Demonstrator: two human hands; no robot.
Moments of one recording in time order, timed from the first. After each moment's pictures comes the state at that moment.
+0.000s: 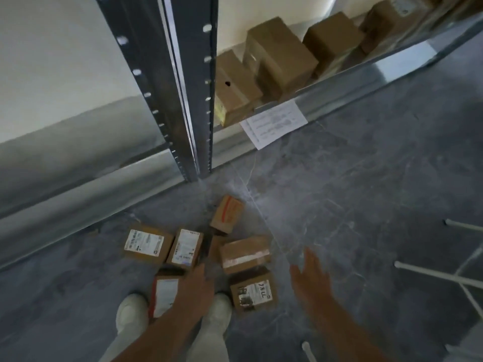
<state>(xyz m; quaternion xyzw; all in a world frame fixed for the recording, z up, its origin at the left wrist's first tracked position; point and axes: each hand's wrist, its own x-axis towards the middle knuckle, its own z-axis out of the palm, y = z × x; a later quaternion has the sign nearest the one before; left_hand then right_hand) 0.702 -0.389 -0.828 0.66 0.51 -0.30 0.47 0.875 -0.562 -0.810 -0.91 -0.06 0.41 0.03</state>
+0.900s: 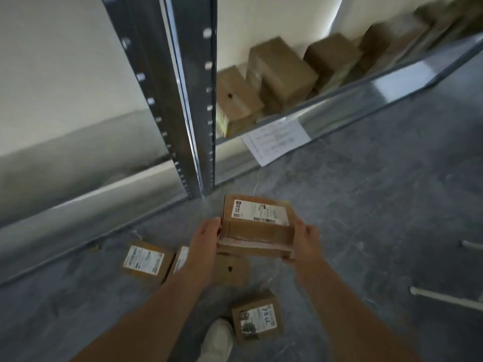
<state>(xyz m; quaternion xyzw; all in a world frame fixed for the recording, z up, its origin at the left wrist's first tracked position) 0.780 -0.352 -0.806 0.44 0.53 0.03 0.72 0.917 -0.483 -0.803 -0.80 0.19 0.32 0.47</state>
